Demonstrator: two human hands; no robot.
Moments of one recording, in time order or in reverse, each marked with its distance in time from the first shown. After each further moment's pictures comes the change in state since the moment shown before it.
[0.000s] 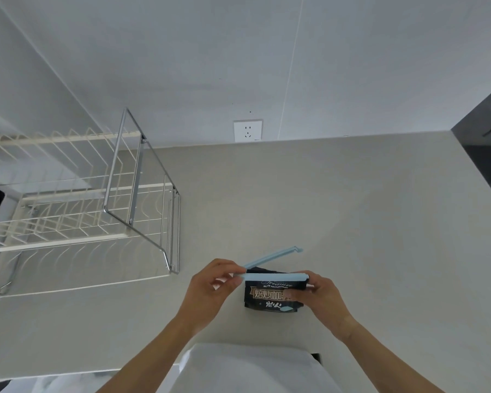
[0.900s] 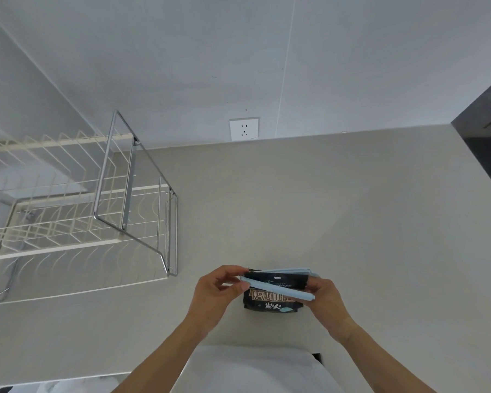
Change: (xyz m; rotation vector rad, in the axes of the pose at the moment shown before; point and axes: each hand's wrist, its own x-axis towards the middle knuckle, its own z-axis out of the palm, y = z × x) left_hand 0.006 -0.011 0.018 -0.214 0.022 -0.217; right_hand 0.005 0.013 0.000 -0.057 0.003 -0.130
